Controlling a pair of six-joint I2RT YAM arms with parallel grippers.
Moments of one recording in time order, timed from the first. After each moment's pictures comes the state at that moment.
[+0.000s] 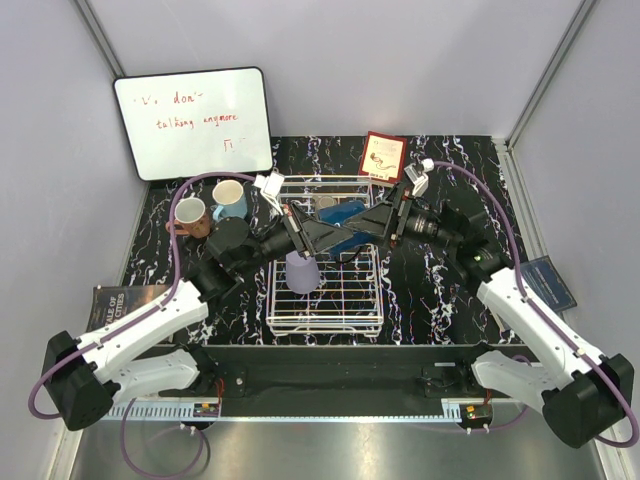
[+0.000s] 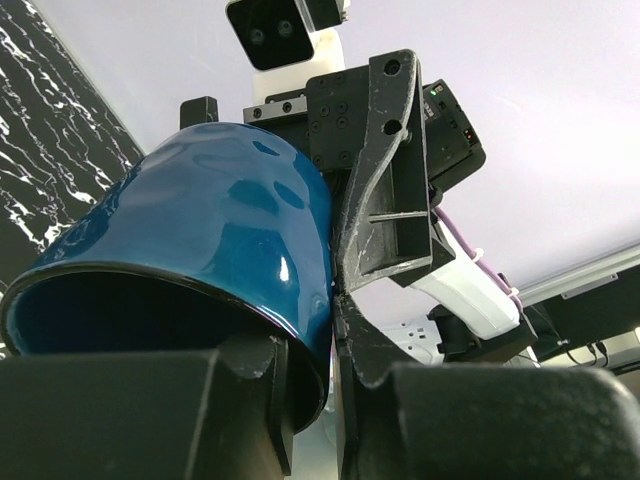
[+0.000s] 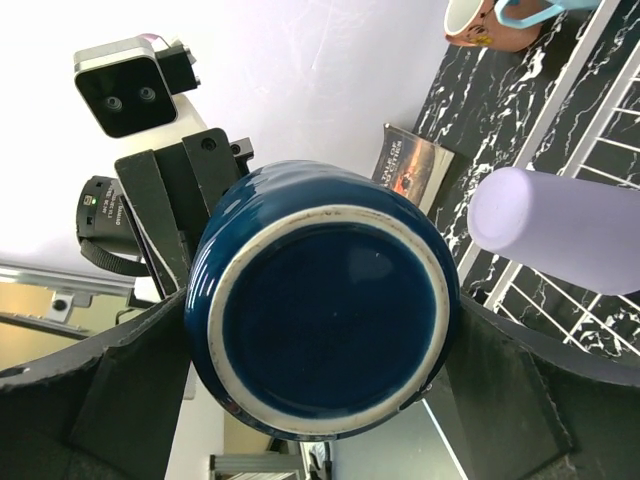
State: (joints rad) left arm -0.81 1.03 0.81 0.37 0.31 -1.06; right arm 0.46 1.04 0.88 0.10 -0.71 1.11
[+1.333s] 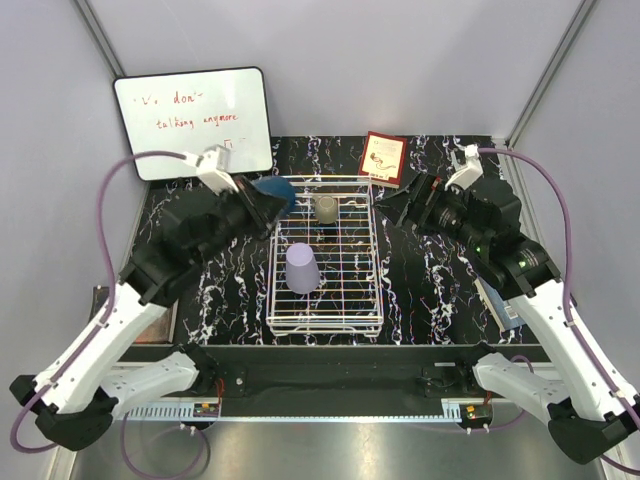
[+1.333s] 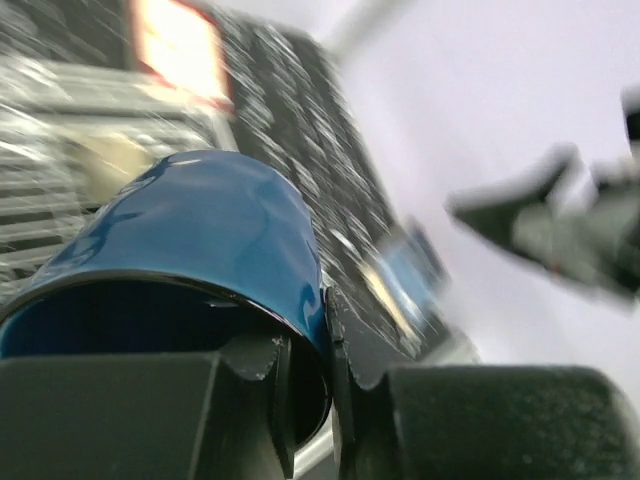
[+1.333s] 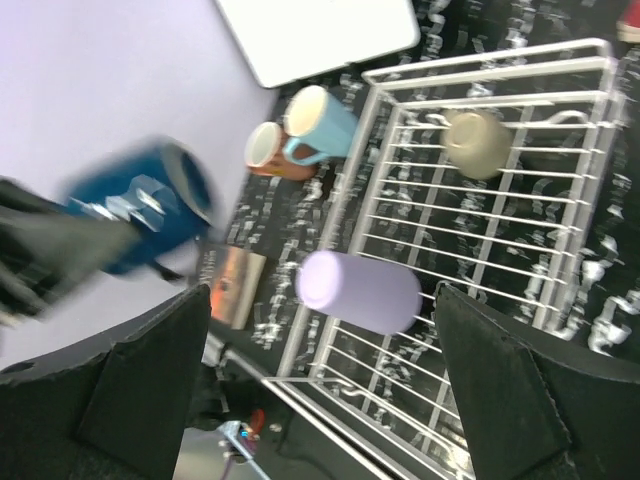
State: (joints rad) left arm -0.72 0.92 1.13 -0.39 -0.06 -0.72; right arm 0.47 0.94 1.18 -0.45 -0.22 0.71
